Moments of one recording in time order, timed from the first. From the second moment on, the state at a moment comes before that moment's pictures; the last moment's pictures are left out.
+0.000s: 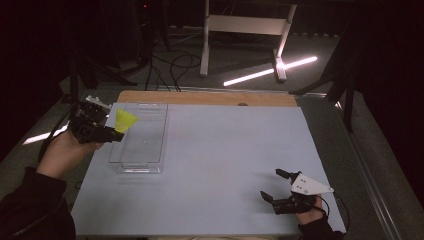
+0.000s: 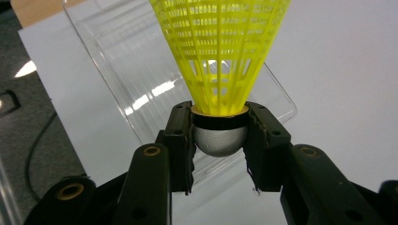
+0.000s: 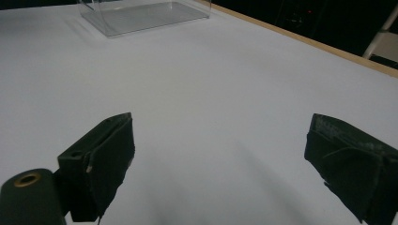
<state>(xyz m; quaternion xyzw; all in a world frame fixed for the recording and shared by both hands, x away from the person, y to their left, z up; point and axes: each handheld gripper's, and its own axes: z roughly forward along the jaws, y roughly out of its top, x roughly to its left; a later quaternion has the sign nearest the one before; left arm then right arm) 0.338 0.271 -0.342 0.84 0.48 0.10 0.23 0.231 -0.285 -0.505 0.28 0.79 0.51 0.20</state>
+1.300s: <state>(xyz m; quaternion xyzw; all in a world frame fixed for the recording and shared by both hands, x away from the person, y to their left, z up) 0.346 0.289 -0.430 0.86 0.48 0.07 0.18 0.231 -0.285 -0.506 0.28 0.79 0.50 0.20</state>
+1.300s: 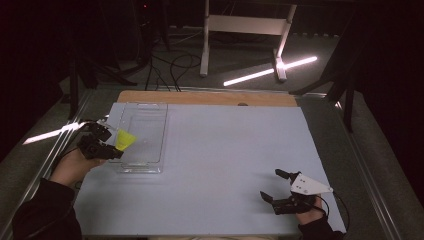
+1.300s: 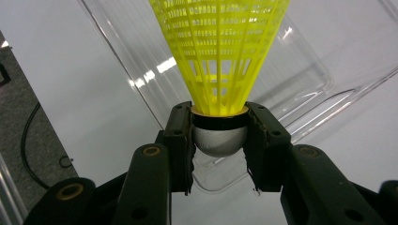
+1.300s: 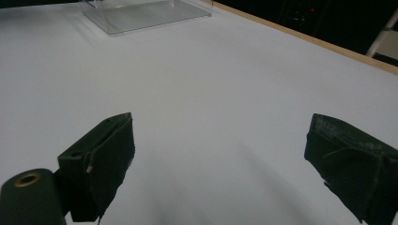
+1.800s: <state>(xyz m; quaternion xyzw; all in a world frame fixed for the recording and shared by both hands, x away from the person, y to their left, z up) 0.358 0.281 -0.439 0.87 0.47 0.06 0.14 0.232 -0.286 -0.506 0.27 0.79 0.50 0.20</state>
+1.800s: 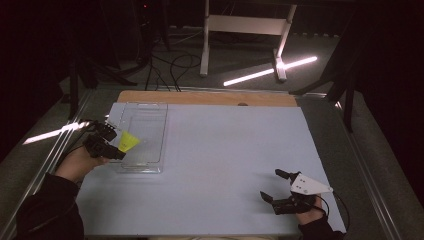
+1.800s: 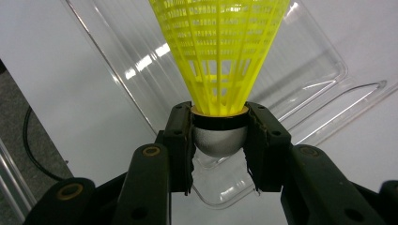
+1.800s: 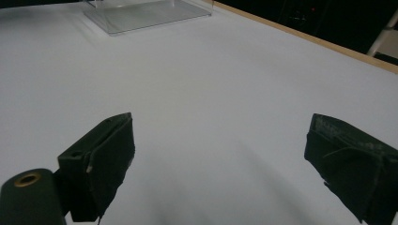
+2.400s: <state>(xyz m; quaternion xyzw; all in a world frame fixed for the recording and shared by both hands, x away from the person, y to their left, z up) 0.366 0.276 -0.432 0.87 0.47 0.05 0.12 0.231 -0.286 -0.505 0.28 0.79 0.51 0.20</state>
